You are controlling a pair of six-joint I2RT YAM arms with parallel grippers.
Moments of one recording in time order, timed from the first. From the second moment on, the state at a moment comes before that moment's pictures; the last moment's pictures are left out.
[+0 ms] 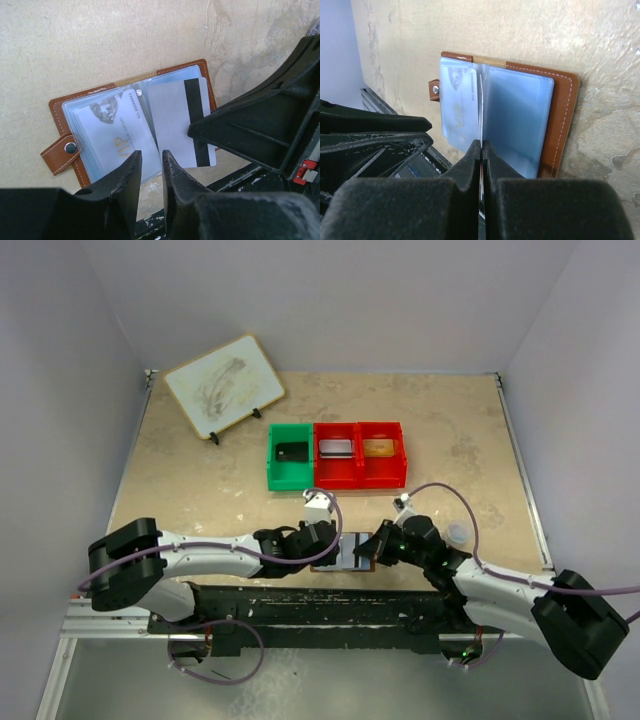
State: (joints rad) left arm -1.23 1.44 0.72 -0.07 -0.41 -0.91; right arm 0.72 1.01 0.12 0.32 -0.18 1.01
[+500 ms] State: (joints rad) left arm -1.23 1.22 0.70 -0.32 -0.65 -0.91; right arm 0.72 0.74 0.17 0.17 -0.08 0.83
